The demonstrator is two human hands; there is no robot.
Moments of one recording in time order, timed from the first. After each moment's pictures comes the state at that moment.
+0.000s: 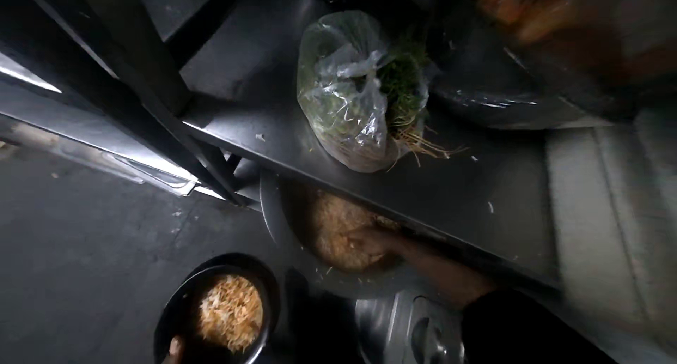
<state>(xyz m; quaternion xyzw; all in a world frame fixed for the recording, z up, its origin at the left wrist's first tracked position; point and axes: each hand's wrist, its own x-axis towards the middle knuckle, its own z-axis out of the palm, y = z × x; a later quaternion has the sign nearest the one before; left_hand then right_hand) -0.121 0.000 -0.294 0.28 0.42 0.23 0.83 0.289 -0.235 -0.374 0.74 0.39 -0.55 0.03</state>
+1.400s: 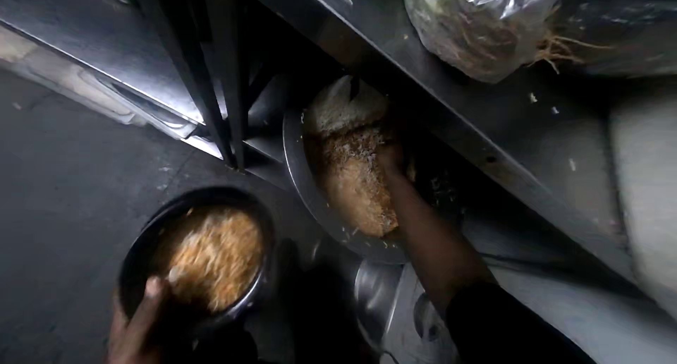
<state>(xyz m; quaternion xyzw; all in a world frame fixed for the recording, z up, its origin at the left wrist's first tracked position) -0.132 0.020 -0.336 0.39 0.47 0.30 0.73 0.305 -0.122 -0.359 0.99 0.02 -0.10 -0.08</state>
